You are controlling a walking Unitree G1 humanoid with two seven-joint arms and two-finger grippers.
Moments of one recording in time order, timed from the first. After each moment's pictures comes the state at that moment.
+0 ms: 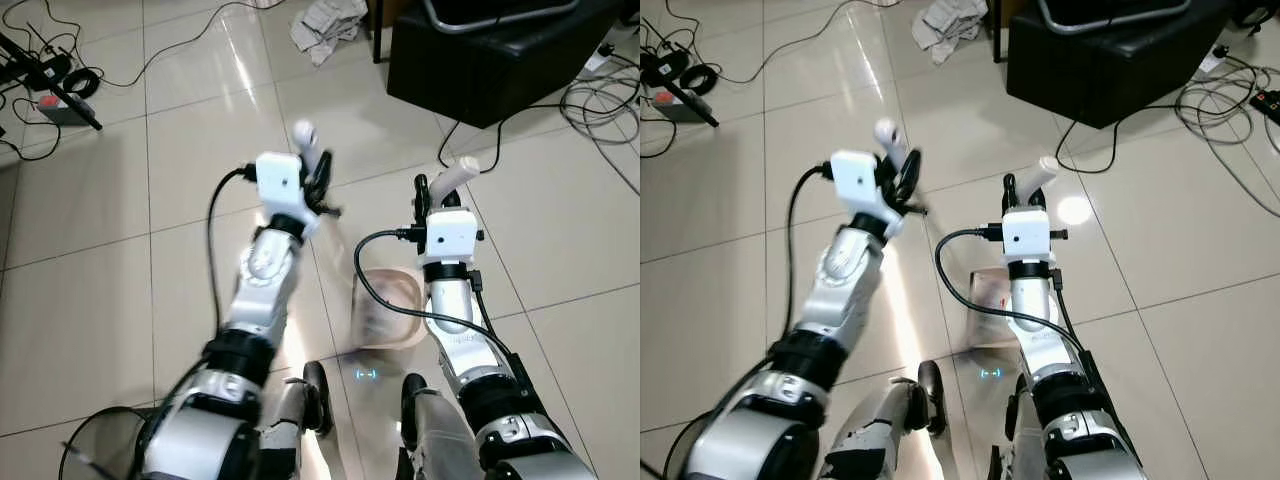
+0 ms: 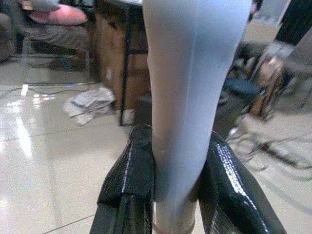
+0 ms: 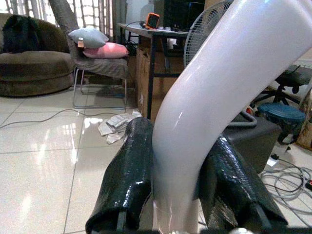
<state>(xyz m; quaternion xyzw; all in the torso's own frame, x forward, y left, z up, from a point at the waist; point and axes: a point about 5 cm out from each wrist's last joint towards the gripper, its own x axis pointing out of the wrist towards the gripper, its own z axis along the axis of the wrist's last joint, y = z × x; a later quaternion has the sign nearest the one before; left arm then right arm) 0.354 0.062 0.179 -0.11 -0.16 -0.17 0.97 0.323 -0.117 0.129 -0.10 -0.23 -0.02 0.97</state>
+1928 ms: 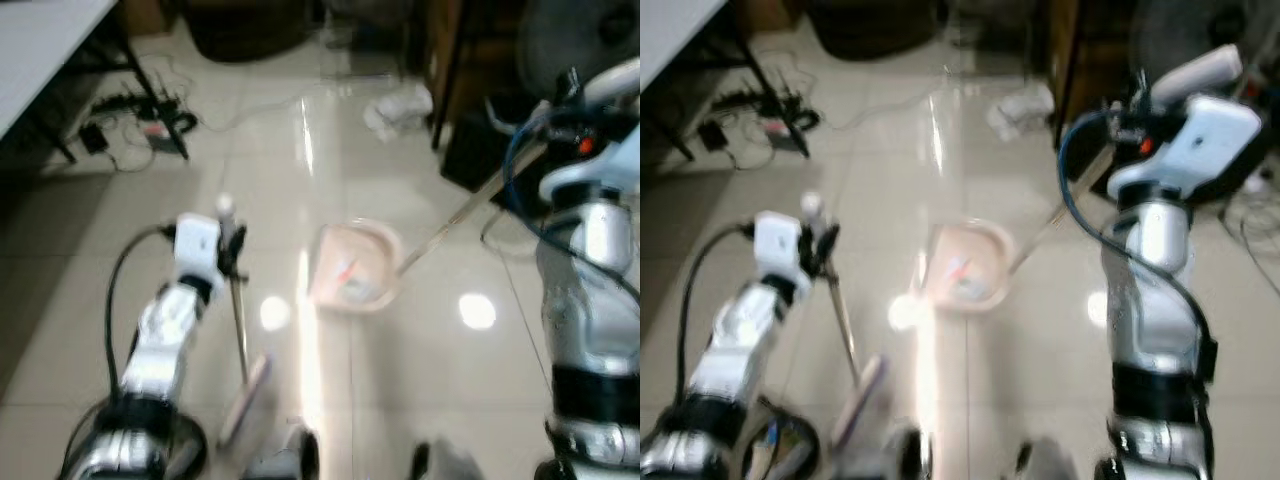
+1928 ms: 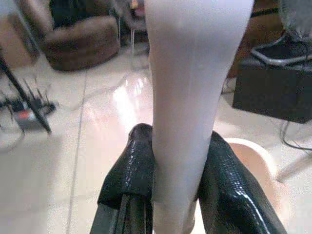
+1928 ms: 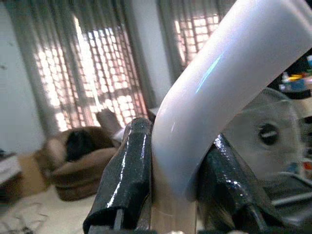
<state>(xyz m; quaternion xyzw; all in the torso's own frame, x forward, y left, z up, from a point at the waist) 0.314 0.179 0.090 0.05 0.01 -0.12 0.99 0.305 -0.204 0.258 0.07 -0.27 -0.07 0.96</state>
